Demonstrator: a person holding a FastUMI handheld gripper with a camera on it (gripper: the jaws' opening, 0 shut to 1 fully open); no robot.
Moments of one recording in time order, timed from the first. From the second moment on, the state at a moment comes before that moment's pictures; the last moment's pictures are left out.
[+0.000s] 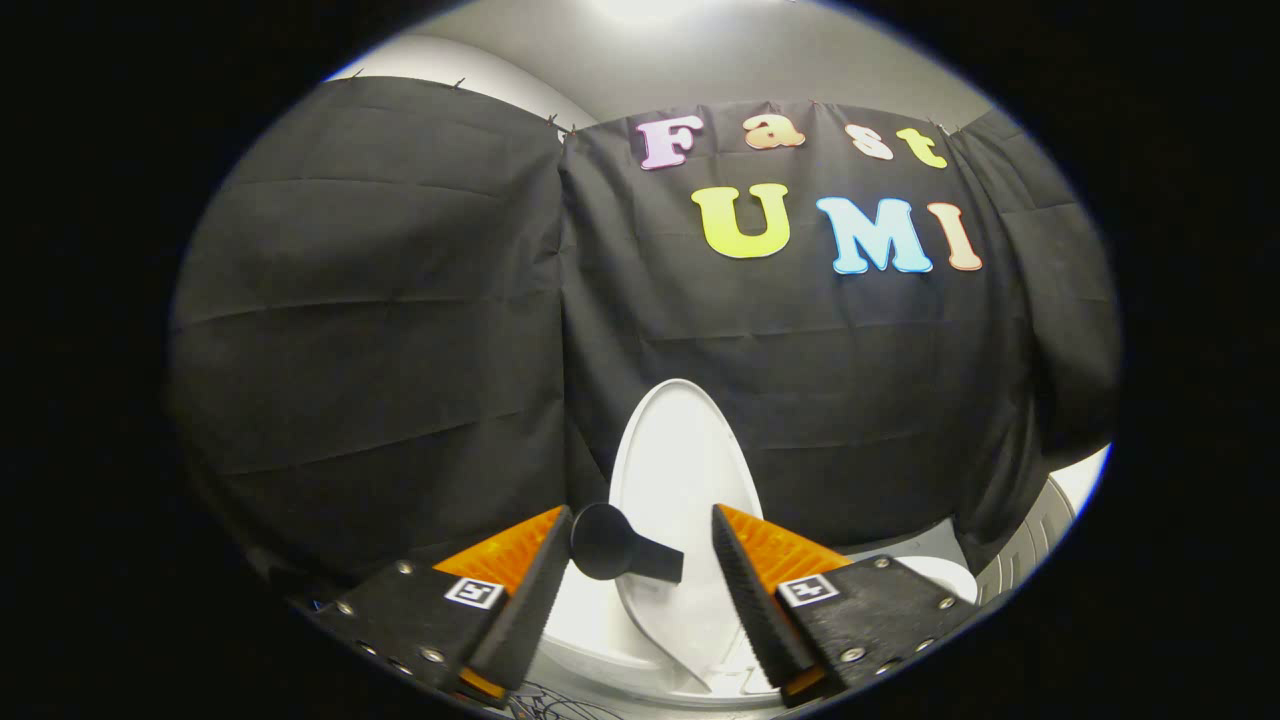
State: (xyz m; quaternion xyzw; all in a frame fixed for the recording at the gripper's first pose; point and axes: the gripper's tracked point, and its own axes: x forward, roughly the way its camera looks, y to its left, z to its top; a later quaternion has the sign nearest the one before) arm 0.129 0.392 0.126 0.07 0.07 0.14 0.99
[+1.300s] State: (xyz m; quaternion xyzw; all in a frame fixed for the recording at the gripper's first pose) arm 0.039 0.172 0.106 0.03 0.01 0.08 1.00
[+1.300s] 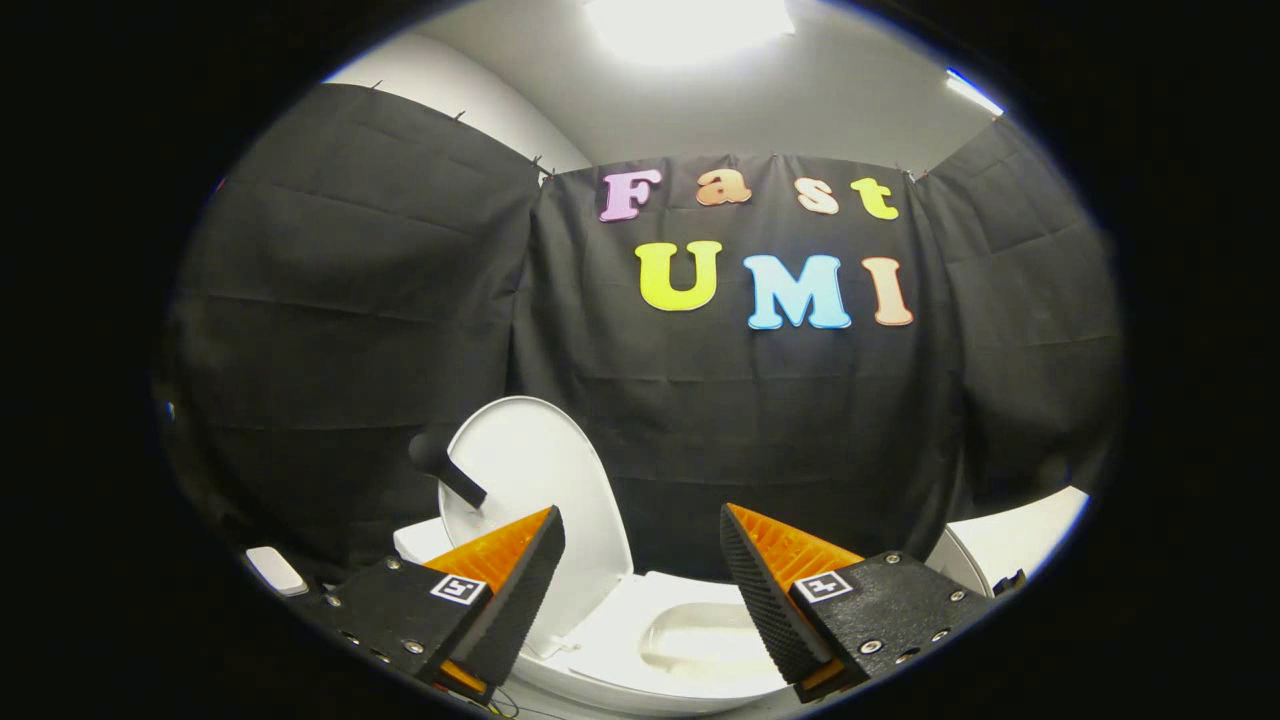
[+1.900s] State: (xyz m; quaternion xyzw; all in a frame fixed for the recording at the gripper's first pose) arm 0.018 0.093 0.047 0.04 0.00 0.03 1.00
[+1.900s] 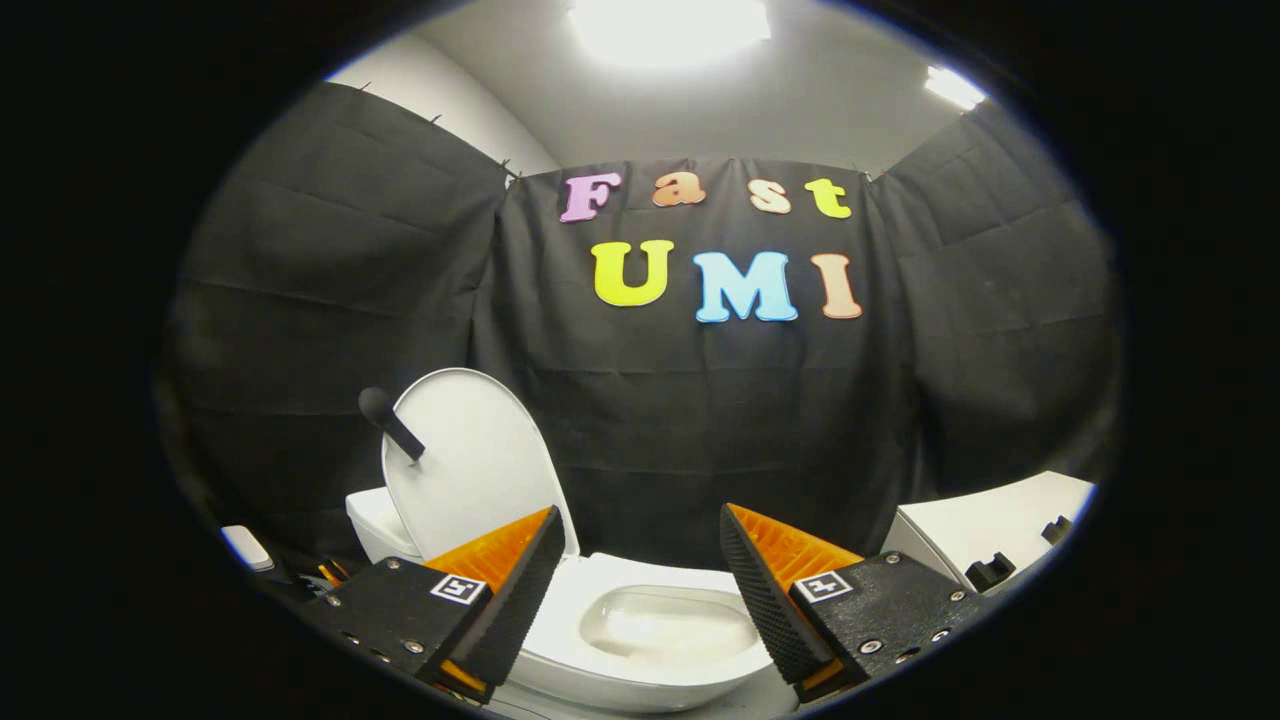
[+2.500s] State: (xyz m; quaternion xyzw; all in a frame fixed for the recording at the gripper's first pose) arm 0.024 0.050 0.007 0.07 0.02 -0.02 1.00
